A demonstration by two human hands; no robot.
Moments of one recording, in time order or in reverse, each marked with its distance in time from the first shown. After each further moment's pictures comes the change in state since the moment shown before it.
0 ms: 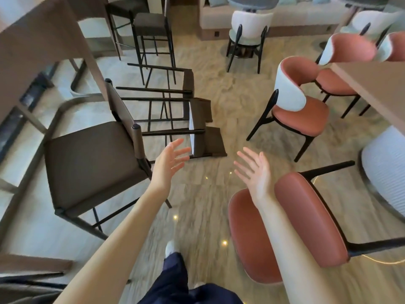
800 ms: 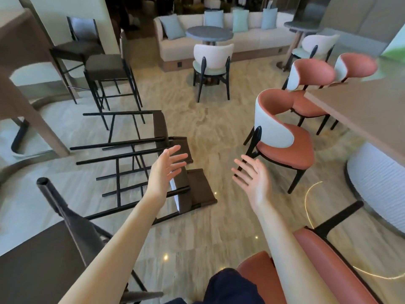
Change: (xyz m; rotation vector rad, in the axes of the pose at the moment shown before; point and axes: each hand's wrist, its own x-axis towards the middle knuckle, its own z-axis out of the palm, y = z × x) left_hand 0.378 0.085 0.056 0.013 -0.254 0.091; right_hand 0.325 -0.084 0.085 0.095 0.216 -0.105
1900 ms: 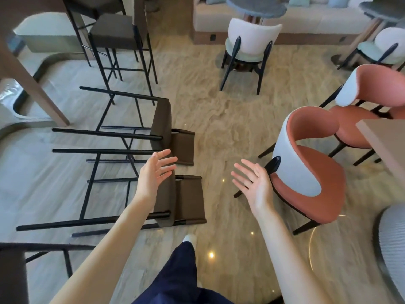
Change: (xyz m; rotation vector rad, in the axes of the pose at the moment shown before) left_hand 0.300 -0.042 0.093 -0.095 0.333 -0.134; right_hand 0.368 -0.054 0.001 -0.144 -0.127 0.231
